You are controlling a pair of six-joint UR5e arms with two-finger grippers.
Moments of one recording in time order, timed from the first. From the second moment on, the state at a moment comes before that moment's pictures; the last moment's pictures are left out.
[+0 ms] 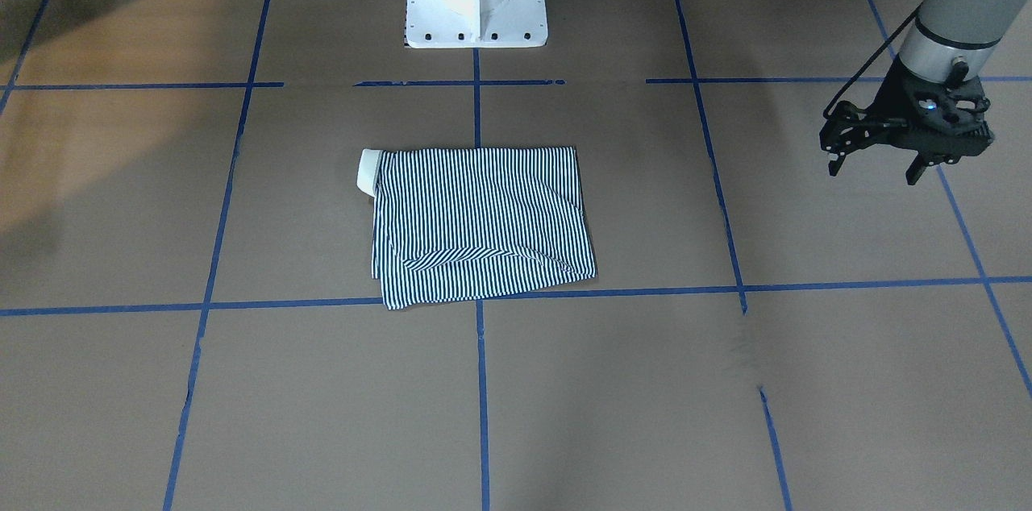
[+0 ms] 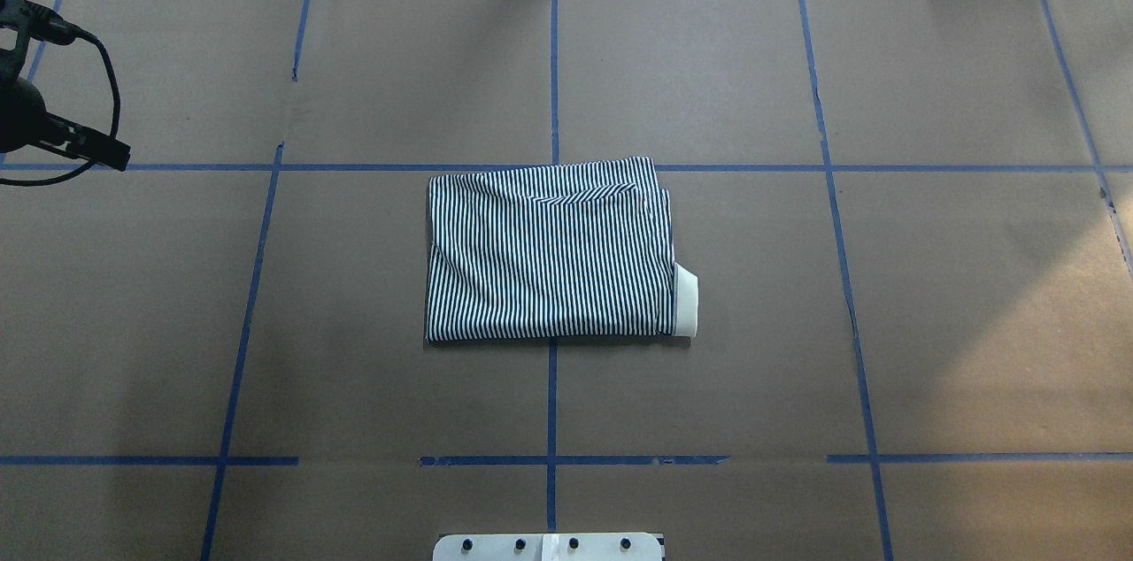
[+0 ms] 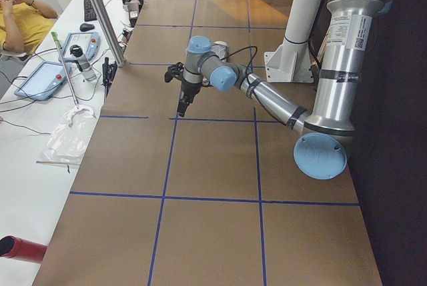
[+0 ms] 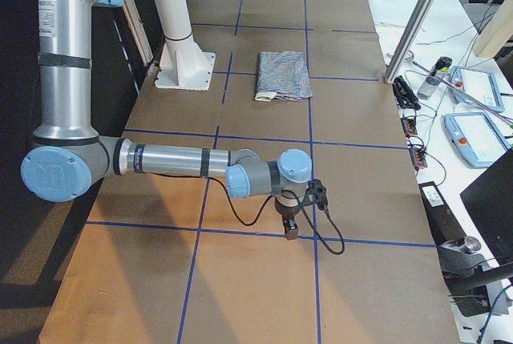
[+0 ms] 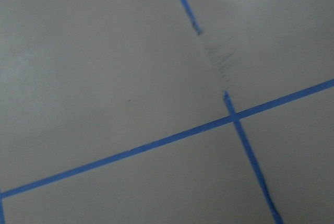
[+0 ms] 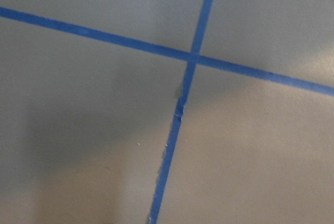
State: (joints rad) left arm -1.04 -1.65 -1.97 -1.66 -1.98 -0.51; right arm 1.44 -1.66 1.56 -1.36 2.28 -0.02
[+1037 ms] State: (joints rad) left arm -1.51 -1.40 -1.79 -1.67 -2.35 -0.18; right arm 1.51 -1.71 1.60 -1.37 2.38 -0.02
